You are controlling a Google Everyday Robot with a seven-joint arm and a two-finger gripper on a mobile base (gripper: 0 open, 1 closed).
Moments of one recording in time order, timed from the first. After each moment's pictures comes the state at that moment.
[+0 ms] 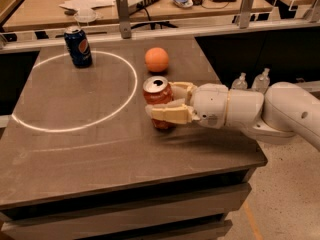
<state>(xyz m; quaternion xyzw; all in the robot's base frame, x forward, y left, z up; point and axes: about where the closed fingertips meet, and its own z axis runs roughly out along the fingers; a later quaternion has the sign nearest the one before) 0.506 -0.002 0.896 -0.45 0.58 0.40 0.55</state>
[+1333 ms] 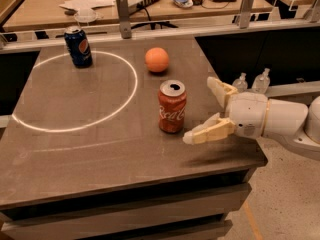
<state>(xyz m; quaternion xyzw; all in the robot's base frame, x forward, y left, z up) 0.496 -0.081 0.886 -0.42 0.62 0.35 0.56</state>
